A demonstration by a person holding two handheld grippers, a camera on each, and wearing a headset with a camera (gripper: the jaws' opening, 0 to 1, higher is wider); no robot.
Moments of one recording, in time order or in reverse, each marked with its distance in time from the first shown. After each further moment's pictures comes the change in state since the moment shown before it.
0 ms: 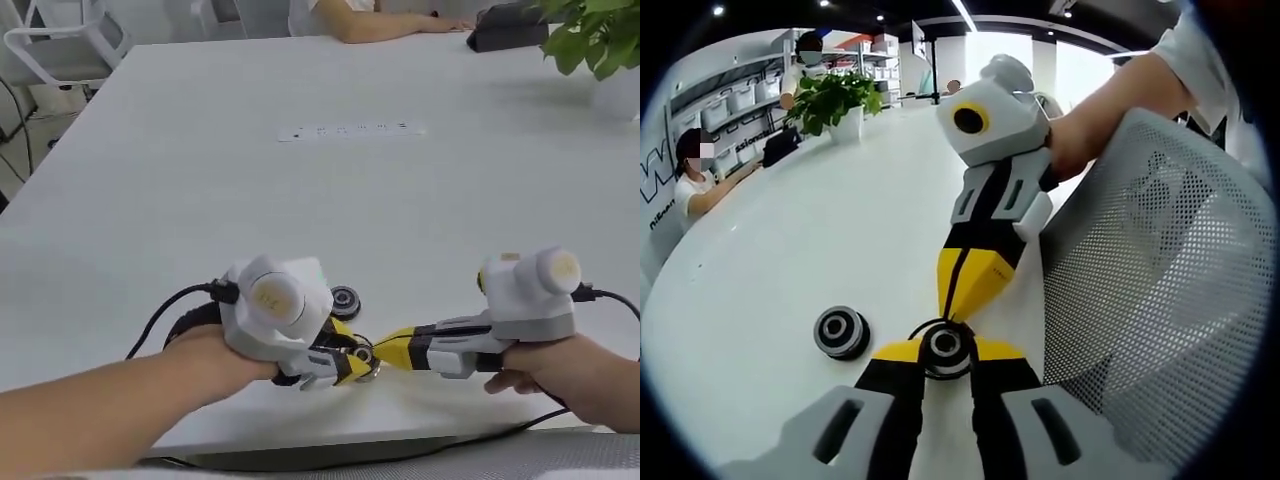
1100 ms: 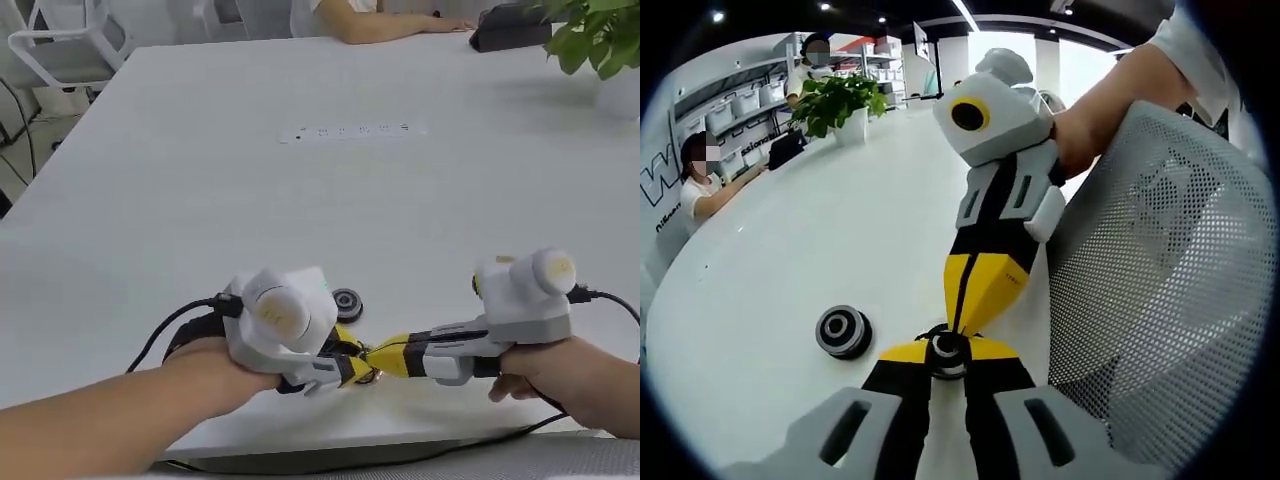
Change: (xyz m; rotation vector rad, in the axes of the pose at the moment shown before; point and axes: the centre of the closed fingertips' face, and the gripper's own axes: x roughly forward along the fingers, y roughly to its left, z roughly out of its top) left arm 0.004 0.002 -0.002 0.007 -0.003 0.038; right arm 0.006 0.017 0.002 0.016 0.021 0.046
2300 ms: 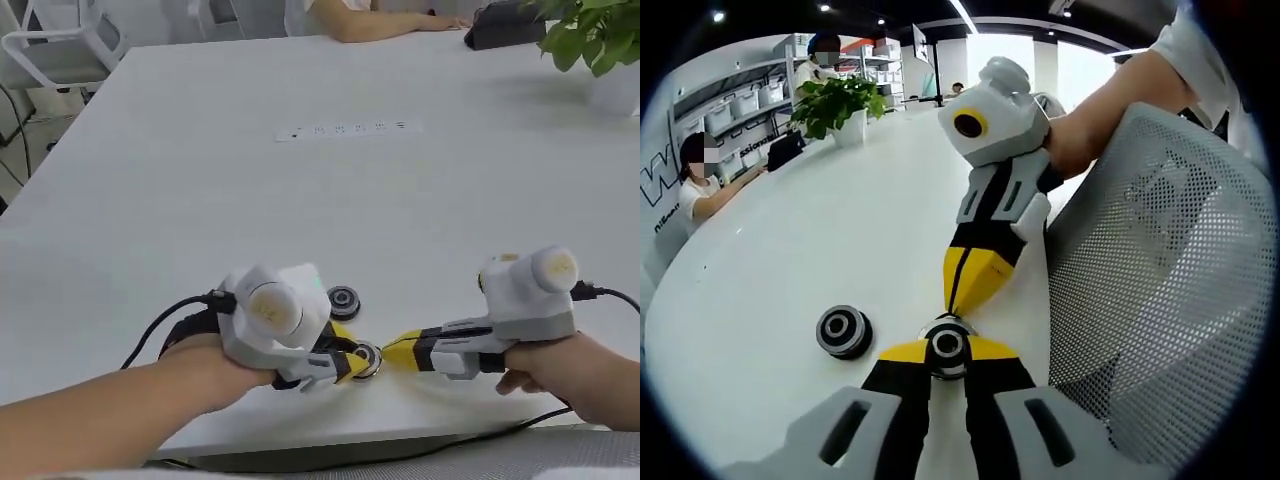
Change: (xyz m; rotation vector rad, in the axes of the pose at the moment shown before) left arm -0.001 0.001 0.000 -0.001 -0.008 -0.009; right arm -0.010 -0.028 -0.011 0.024 0.016 -0.110
